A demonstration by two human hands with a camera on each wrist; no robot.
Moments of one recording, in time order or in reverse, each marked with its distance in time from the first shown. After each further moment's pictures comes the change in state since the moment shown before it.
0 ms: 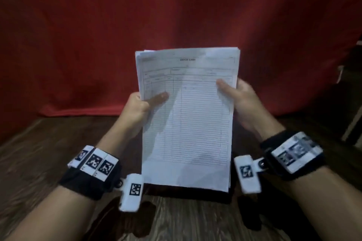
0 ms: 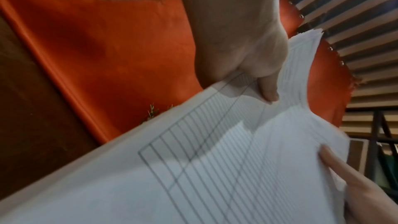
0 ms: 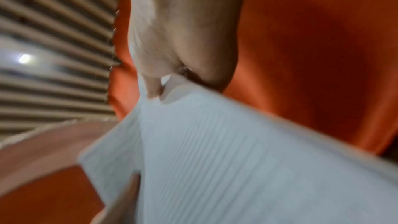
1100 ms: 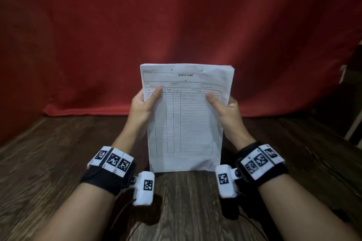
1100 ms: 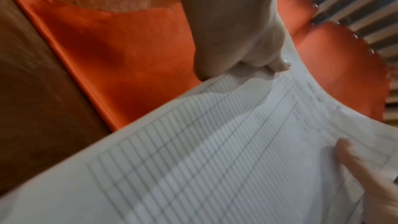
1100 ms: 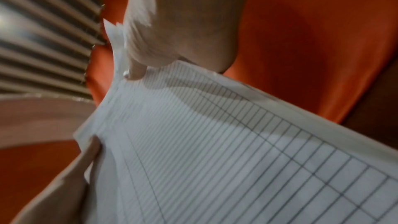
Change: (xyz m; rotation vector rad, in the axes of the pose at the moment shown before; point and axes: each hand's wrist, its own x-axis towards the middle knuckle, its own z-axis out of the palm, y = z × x) left_hand 0.013 -0.029 -0.004 -0.063 0.094 0.117; right_hand 0.001 0.060 0.023 0.094 0.186 -0.053
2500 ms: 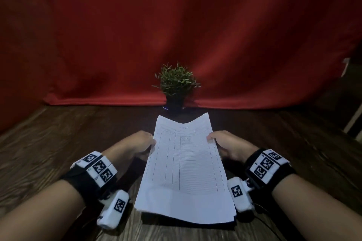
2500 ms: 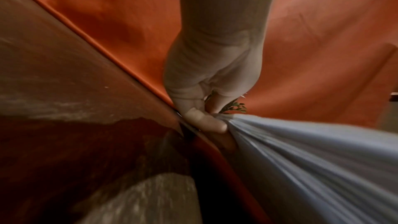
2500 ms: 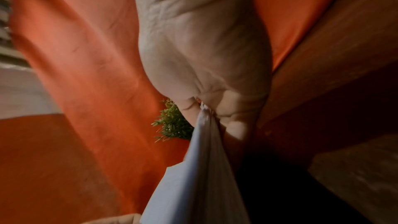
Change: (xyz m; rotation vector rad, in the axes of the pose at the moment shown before) left_hand -0.046 -0.073 -0.053 0.744 -0.244 -0.766; right_hand -0.026 0.078 -0.058 -0.618 -0.282 0.764
